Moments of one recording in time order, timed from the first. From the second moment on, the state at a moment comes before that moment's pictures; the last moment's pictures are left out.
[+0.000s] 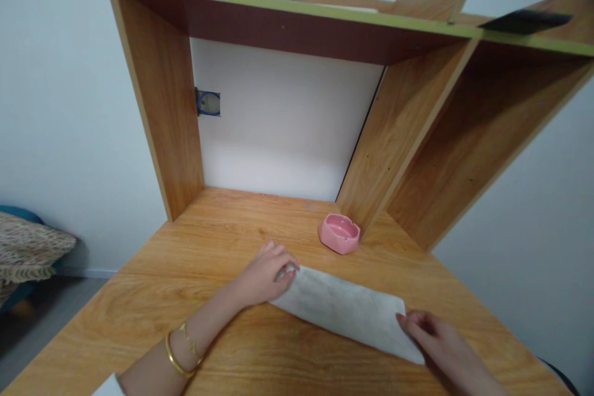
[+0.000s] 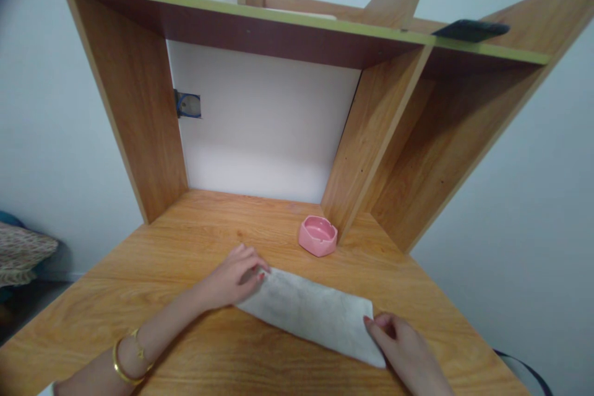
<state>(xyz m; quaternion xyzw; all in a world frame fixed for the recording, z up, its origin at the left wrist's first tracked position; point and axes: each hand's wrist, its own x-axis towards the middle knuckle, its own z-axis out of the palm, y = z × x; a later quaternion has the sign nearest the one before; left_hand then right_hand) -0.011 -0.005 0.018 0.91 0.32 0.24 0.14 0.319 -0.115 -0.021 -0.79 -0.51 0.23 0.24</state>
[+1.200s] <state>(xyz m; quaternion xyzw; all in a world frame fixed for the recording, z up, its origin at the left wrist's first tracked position) -0.032 0.022 0.012 0.83 0.53 0.20 0.02 0.095 -0.016 0.030 -0.65 -0.71 0.18 0.19</state>
